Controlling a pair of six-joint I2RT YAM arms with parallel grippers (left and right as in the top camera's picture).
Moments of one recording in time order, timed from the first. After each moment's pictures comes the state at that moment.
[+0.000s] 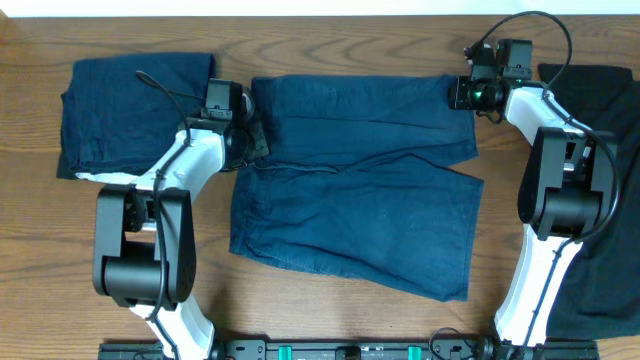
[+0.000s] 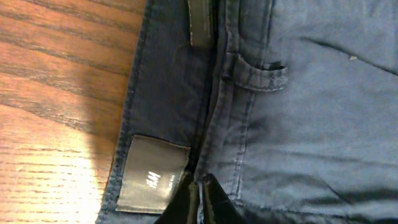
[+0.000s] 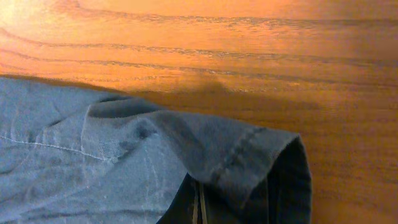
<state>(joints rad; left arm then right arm) -0.11 1.89 1.16 -0.45 0.19 -0.37 -0.09 2.31 1.62 -0.29 -0.40 0.01</state>
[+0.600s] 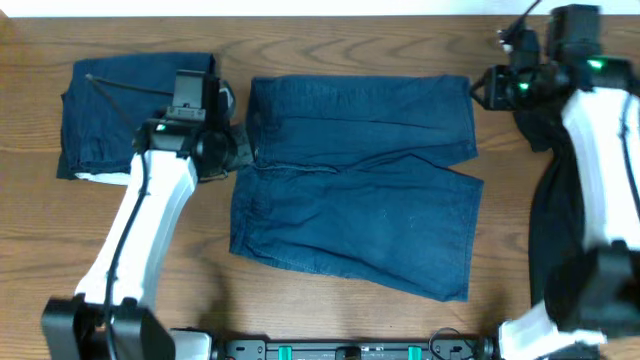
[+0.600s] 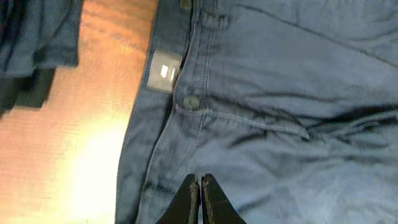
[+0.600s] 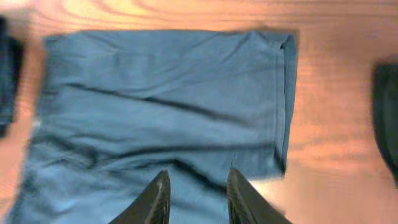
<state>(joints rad) -0.11 1.51 1.23 -0.90 0.18 -0.35 -0.09 1.72 1.67 -1.03 -0.39 -0.01</state>
